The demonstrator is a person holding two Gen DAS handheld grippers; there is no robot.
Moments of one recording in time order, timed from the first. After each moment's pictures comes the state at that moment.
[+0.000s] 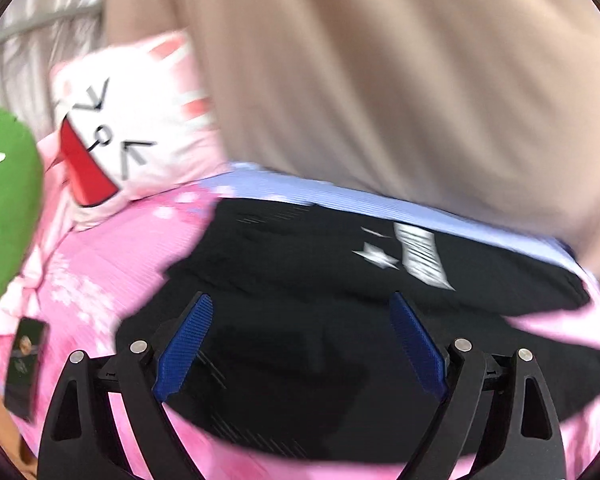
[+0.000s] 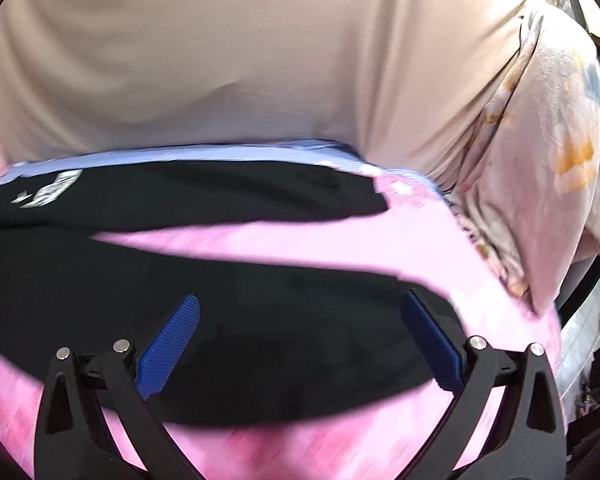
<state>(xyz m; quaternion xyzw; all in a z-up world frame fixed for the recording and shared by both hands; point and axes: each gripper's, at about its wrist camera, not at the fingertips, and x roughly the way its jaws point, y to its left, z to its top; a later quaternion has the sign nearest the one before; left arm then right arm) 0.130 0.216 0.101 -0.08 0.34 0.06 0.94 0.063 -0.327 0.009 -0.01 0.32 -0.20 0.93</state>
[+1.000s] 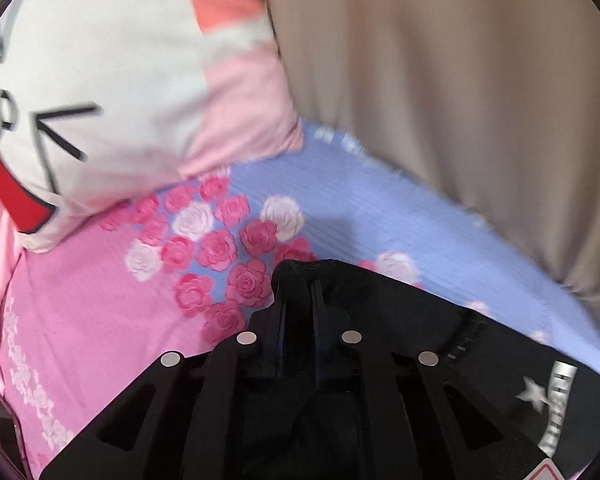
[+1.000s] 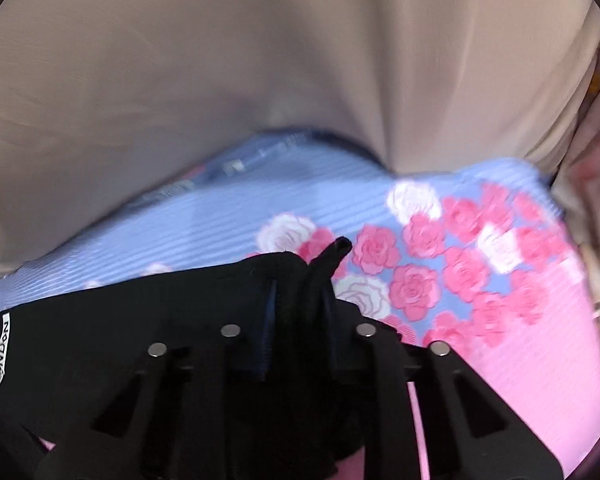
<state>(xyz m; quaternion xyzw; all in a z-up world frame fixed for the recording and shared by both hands) 0.358 0.319 0.043 -0.13 0.45 0.15 0.87 0.277 -0.495 -0.010 0.14 0.37 -0.14 0.91</state>
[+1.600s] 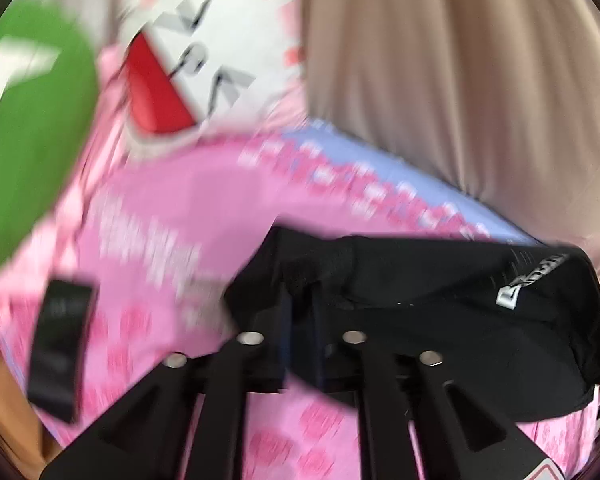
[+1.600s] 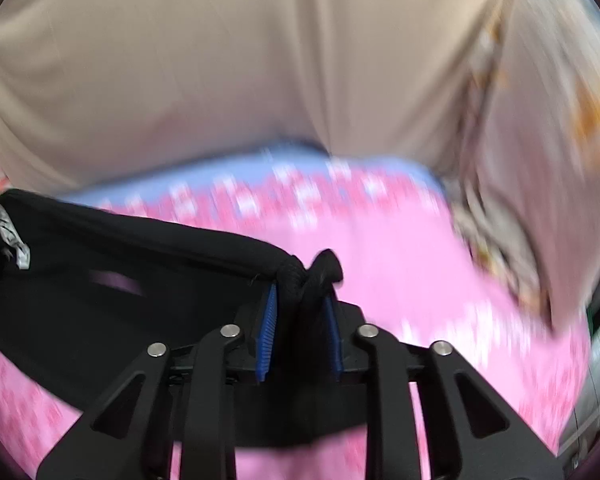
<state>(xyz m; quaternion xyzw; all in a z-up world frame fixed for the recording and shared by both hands) 0.066 0.346 0.077 -0.16 0.39 0.06 0.90 -0.015 -0.455 -0.001 0.08 0.34 -0.13 0.93</state>
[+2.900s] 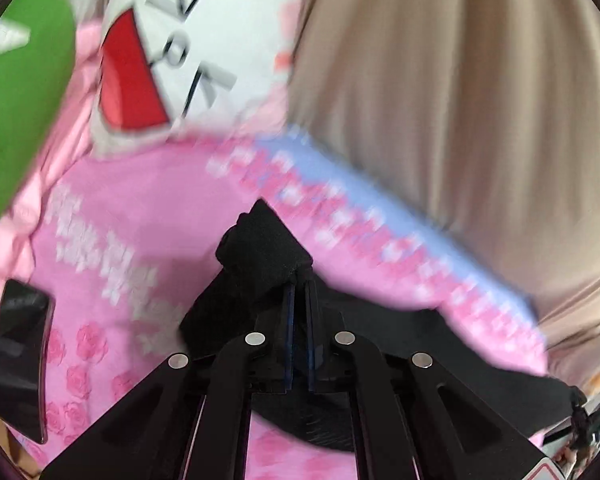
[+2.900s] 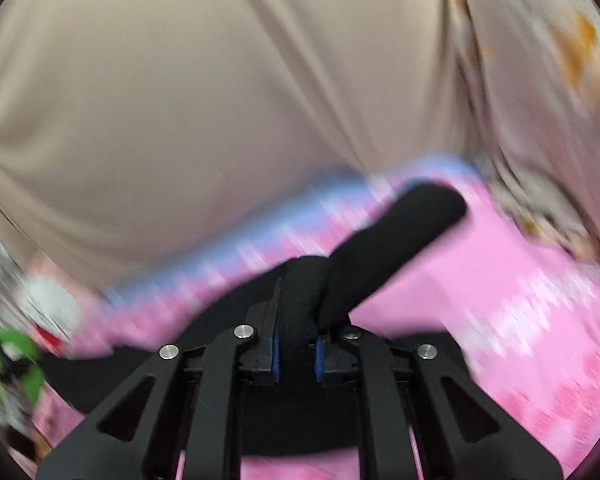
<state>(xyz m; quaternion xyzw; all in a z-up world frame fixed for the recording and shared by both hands) 0.120 0.367 0.092 -0.24 0.40 0.01 0.88 -0.015 -0.478 0.013 0.25 0.33 -0.07 0.91</state>
